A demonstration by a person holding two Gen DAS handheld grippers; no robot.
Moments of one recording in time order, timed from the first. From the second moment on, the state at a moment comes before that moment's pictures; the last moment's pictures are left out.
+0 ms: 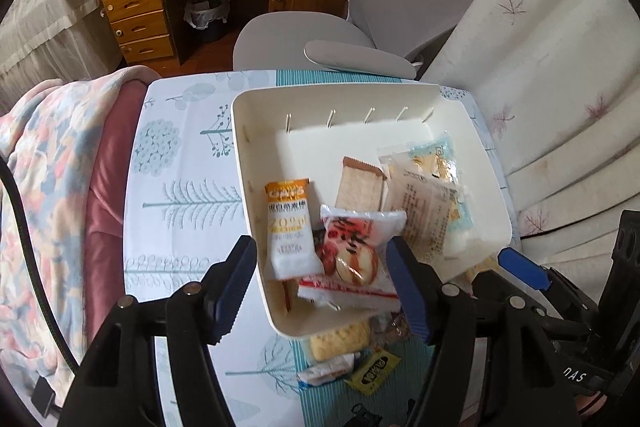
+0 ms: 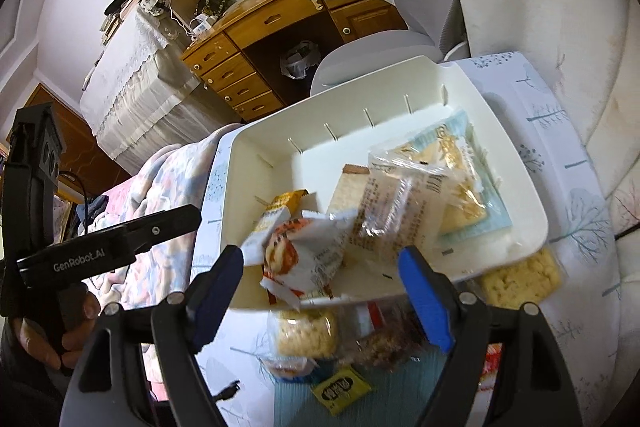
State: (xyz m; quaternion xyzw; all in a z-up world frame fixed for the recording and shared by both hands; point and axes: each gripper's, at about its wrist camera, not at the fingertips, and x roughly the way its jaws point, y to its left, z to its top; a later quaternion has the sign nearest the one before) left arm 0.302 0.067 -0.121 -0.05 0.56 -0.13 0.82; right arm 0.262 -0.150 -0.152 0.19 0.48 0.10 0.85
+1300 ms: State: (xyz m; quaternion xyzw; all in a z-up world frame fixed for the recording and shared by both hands) left arm 0.120 0.015 -0.190 -0.20 0.59 -0.02 0.78; right arm 0.161 -0.212 -0.179 0.09 0.56 0.12 0.82
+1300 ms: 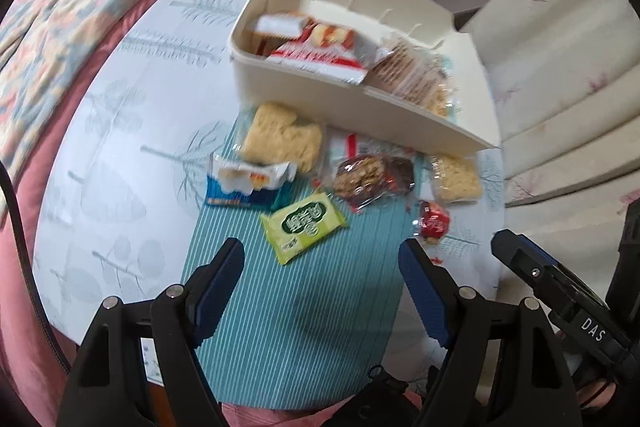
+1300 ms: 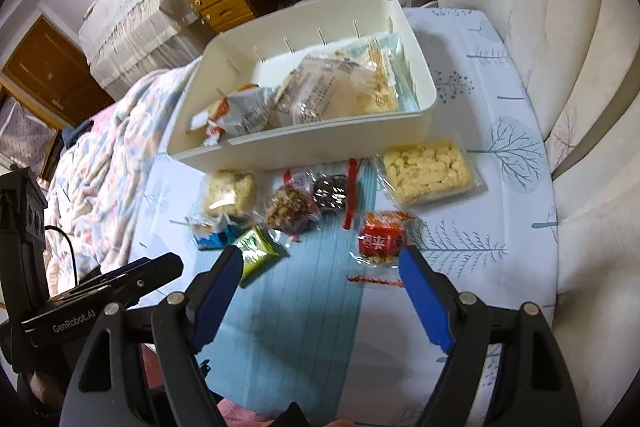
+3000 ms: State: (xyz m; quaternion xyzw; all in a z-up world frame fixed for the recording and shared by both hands) left arm 0.176 -0.021 -0.293 -0.26 0.65 0.21 0.68; right arm 0.206 -0.217 -0.285 0.00 0.63 0.15 0.76
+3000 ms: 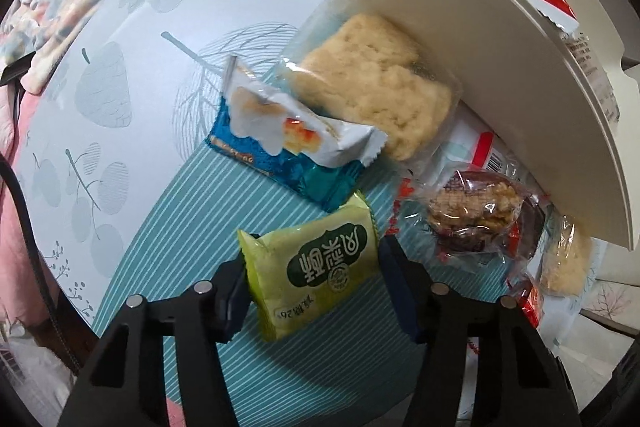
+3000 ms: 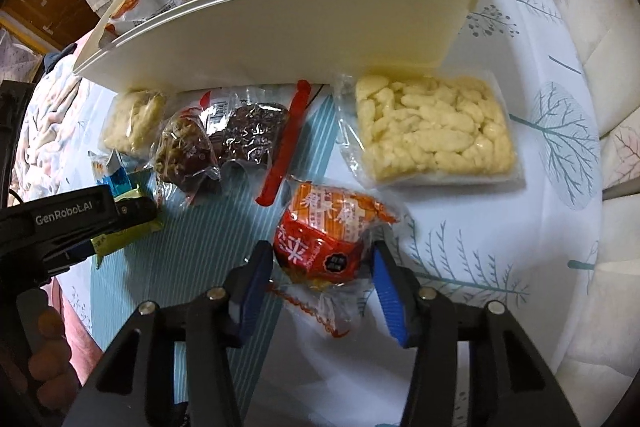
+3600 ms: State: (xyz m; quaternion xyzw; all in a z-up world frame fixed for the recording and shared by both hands) left arm 0.126 0.027 -0.274 -0.28 0.67 0.18 0.66; right arm 0.181 -0.186 -0.286 -0.02 0.67 0.18 0.72
